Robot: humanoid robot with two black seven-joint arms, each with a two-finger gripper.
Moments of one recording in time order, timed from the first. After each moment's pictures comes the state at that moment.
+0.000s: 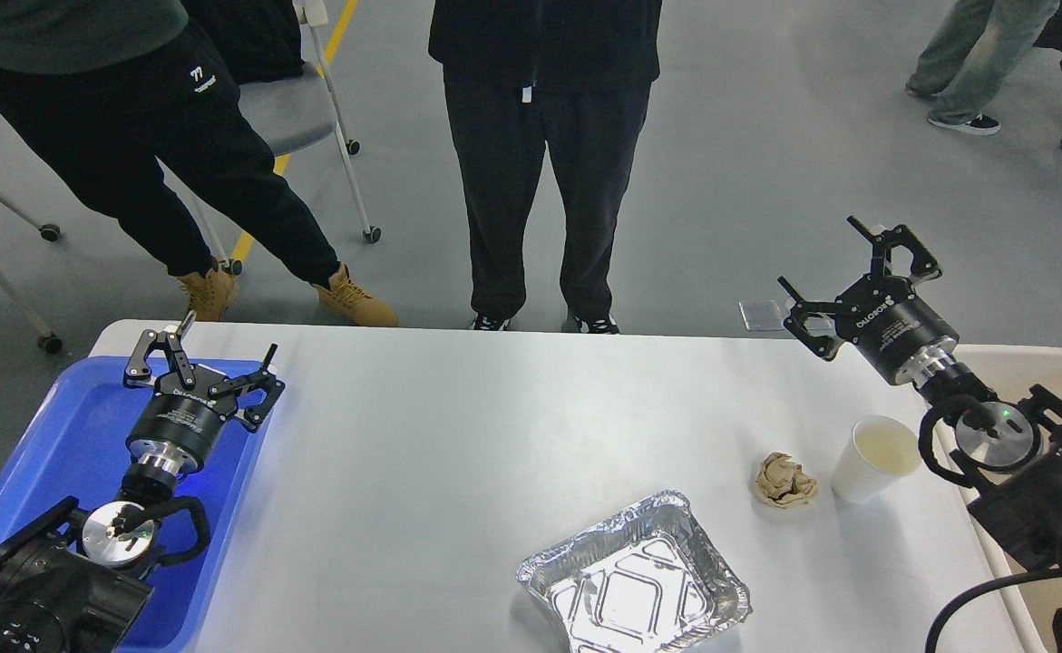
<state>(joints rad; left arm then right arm) -0.51 0.27 -1.03 -0.34 -0.22 -0.79 -0.19 0.76 -0.31 0.80 0.39 0.13 0.64 0.09</state>
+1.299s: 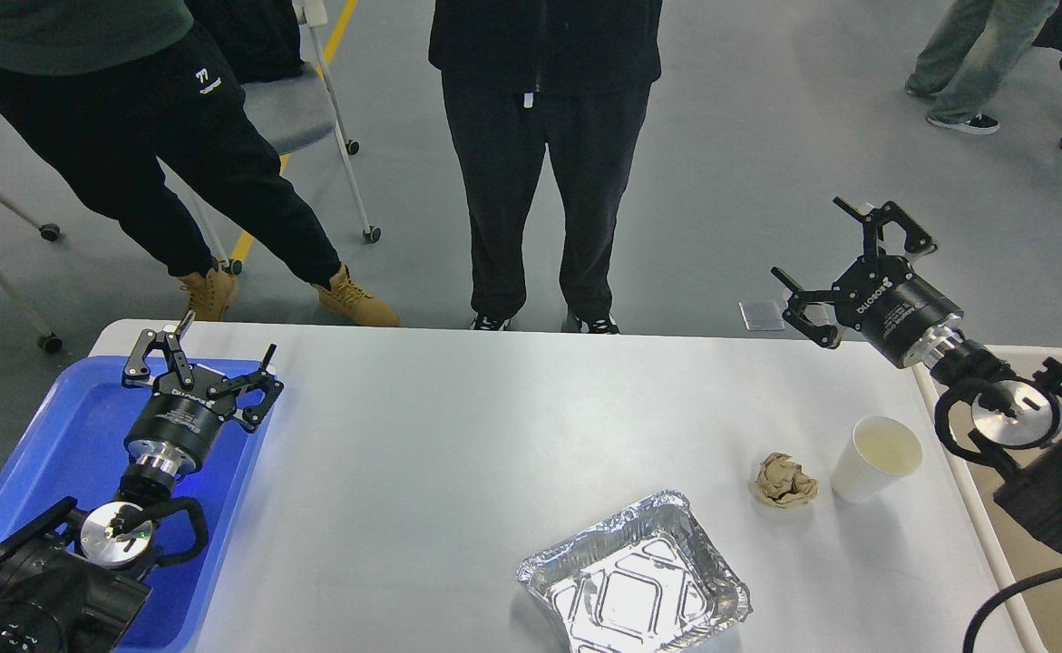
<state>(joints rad) -0.51 0.28 -1.02 -0.34 -0.22 -0.79 -0.19 0.79 -0.44 0.67 0.58 0.08 0.60 0.08</state>
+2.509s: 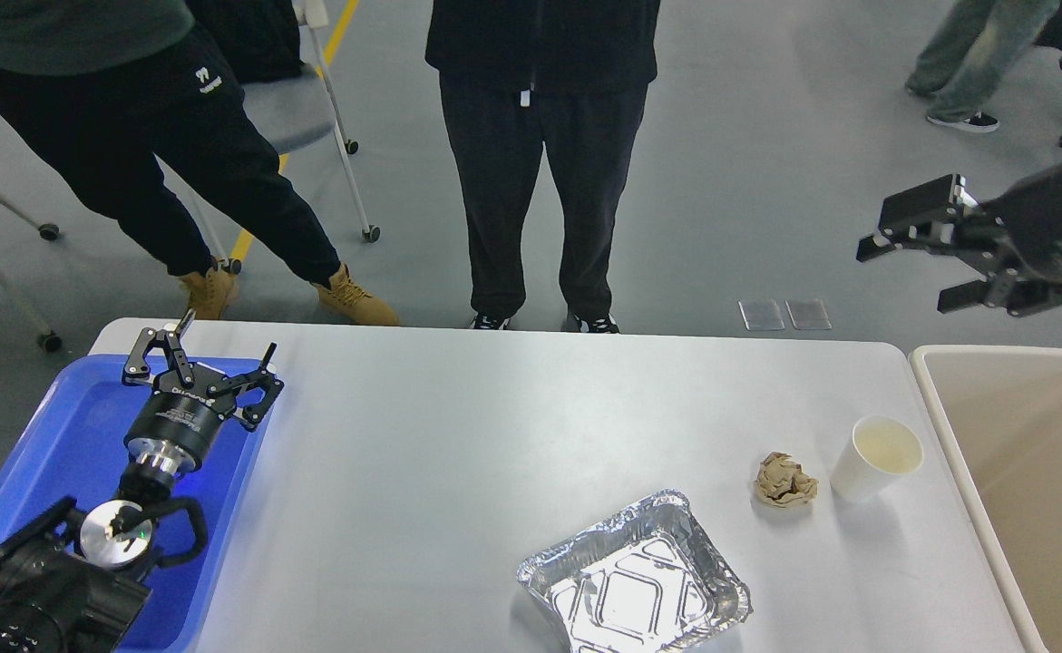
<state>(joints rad) -0.51 0.28 -1.02 -0.34 -0.22 -0.79 -0.19 2.18 -0.75 -1.15 1.29 -0.19 0.60 0.08</state>
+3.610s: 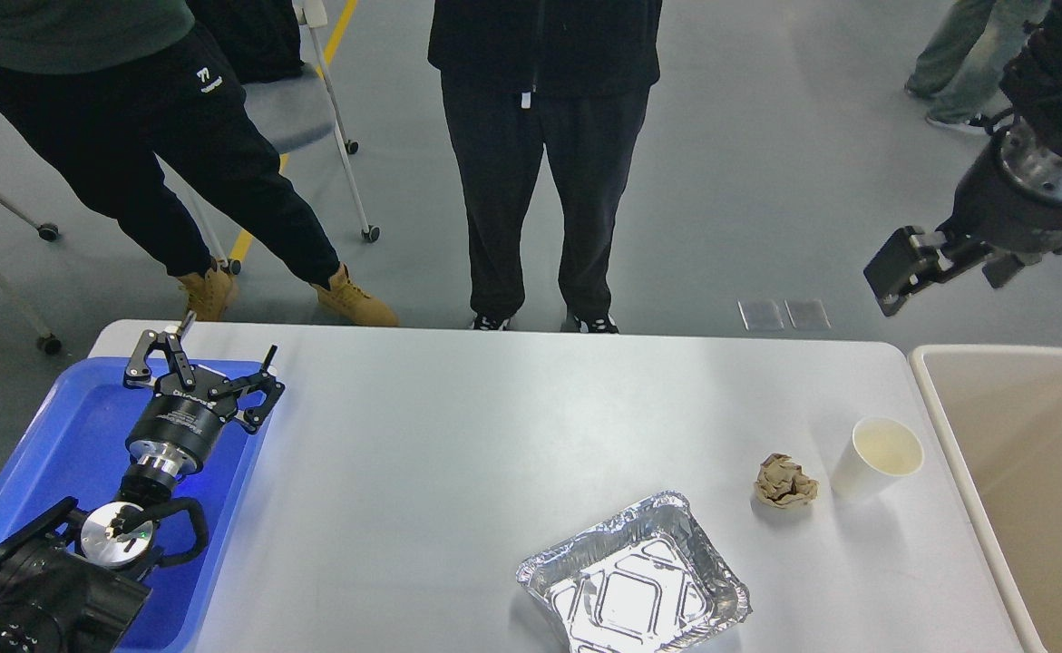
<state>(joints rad) -0.51 0.28 -1.02 -0.34 -0.22 -0.79 -0.19 2.25 -0.43 -1.23 1.23 -0.58 0.78 0.10</state>
